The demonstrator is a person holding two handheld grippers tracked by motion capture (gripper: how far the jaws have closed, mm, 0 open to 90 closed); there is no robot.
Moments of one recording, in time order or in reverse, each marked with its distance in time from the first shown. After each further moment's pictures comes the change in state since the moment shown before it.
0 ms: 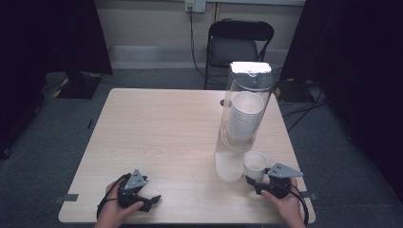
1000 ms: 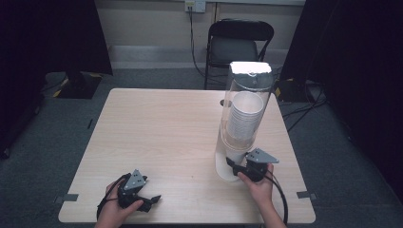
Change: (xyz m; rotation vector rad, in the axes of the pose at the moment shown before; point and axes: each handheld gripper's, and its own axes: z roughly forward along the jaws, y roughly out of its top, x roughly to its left) left arm 0.000 0.000 0.000 0.004 -0.003 -0.004; right arm 0.020 0.044 0.063 -0.111 -0.074 0.013
